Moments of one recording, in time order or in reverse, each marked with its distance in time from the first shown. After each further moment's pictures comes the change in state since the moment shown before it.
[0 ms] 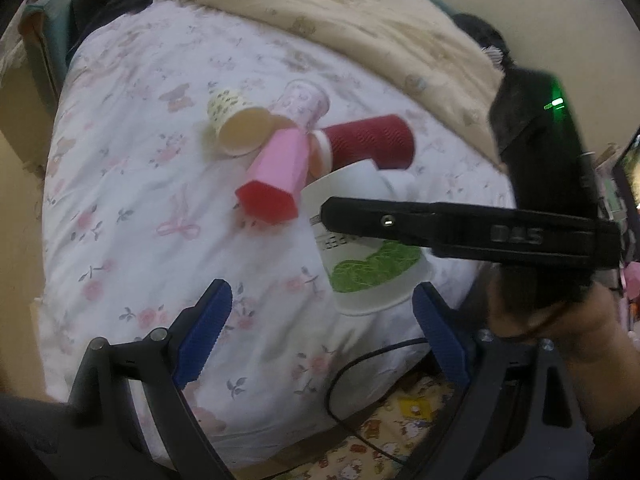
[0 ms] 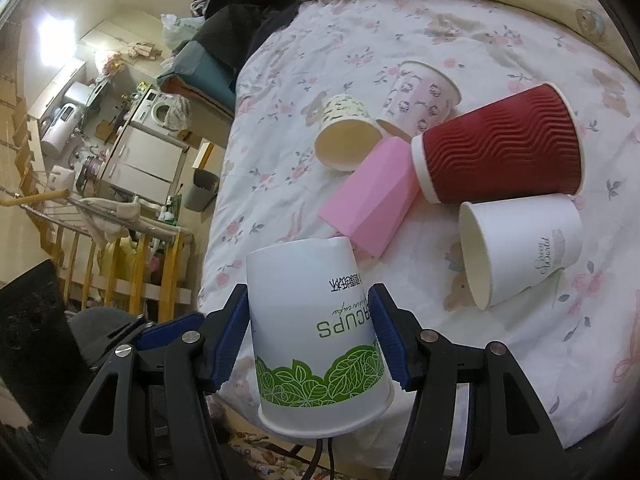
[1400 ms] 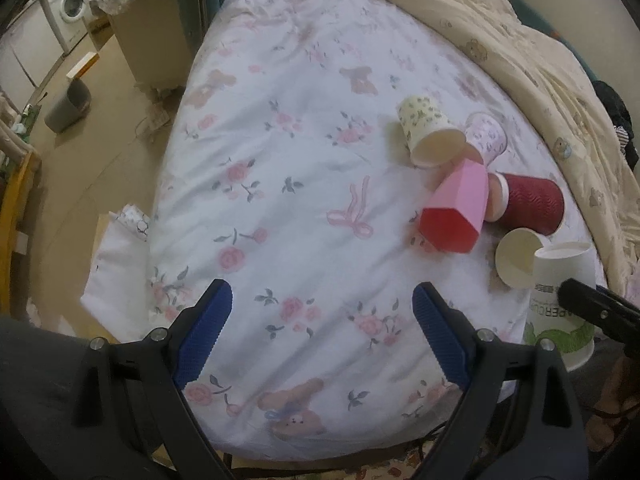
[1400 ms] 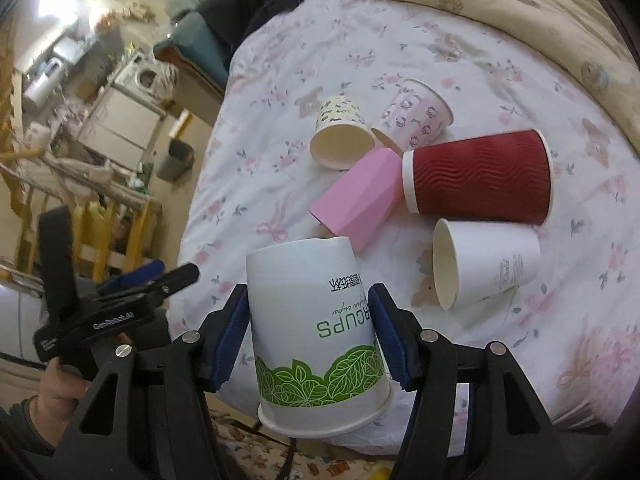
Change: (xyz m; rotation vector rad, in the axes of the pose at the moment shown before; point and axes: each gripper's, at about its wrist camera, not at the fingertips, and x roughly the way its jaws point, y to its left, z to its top) left arm -0.007 0.099 -0.003 -0.353 0.014 0.325; right arm -0.016 0.018 0.009 -0.085 0.062 -0.136
